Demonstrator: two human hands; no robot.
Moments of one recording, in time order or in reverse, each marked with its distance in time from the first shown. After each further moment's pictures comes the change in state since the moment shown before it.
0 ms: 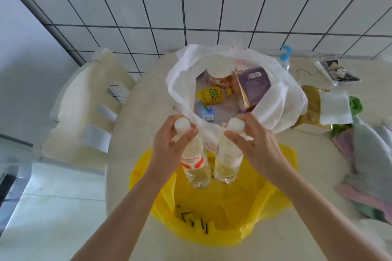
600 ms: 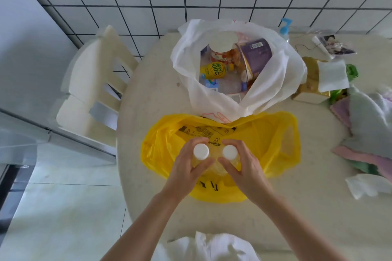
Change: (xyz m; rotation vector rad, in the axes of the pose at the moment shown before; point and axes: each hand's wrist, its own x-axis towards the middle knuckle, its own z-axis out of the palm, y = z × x) left_hand -0.122 -0.075 -0.012 0.155 -0.263 0.046; right_hand -0.129 0.039 0.090 -0.044 0.023 0.024
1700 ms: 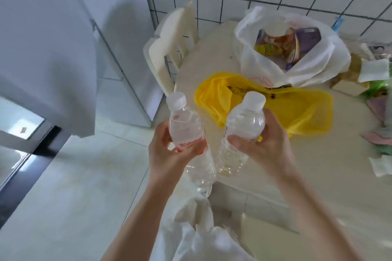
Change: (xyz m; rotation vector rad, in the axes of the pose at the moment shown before) left_hand -0.263 0.073 -0.065 -0.298 0.667 -0.219; right_hand -0.170 -0.150 0.020 0.374 -0.052 -0.090
